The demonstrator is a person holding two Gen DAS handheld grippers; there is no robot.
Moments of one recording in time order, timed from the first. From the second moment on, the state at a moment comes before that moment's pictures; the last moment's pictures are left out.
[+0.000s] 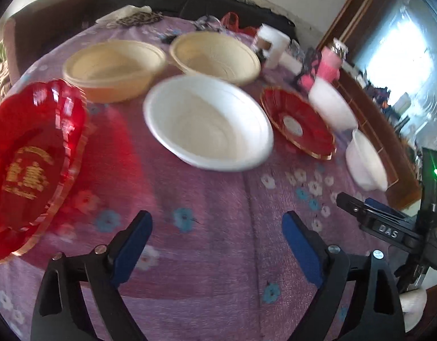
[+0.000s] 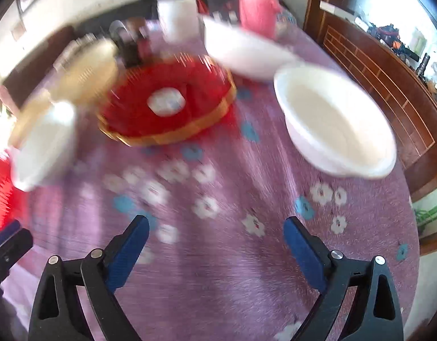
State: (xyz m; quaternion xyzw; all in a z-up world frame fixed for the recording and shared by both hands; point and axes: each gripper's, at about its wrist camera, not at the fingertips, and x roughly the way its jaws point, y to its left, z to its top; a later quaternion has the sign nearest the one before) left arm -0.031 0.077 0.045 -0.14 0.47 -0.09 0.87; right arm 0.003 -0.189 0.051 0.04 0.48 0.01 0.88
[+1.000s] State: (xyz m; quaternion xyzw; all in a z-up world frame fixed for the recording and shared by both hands) left arm 0.086 0.102 0.032 -0.13 0.53 -0.03 0.84; right arm 0.079 -0.080 0.014 0.18 0.46 0.18 0.85
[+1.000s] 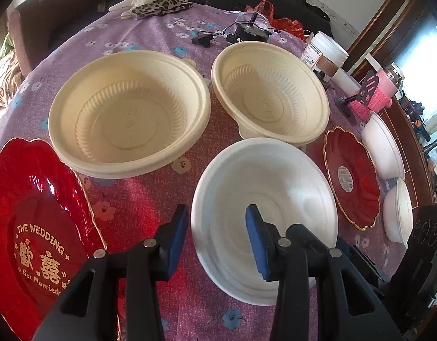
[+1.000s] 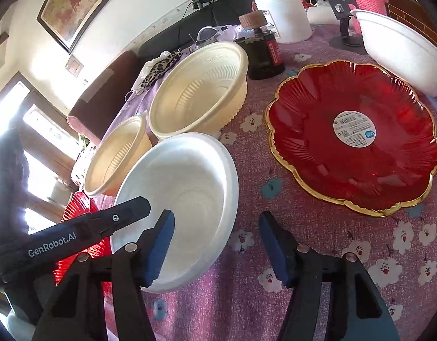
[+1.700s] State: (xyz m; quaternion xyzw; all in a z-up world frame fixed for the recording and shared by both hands) left arm 0.054 0.087 0.043 -0.12 0.51 -0.03 0.85; right arm 0.060 -0.089 0.028 0.20 0.46 0.18 0.85
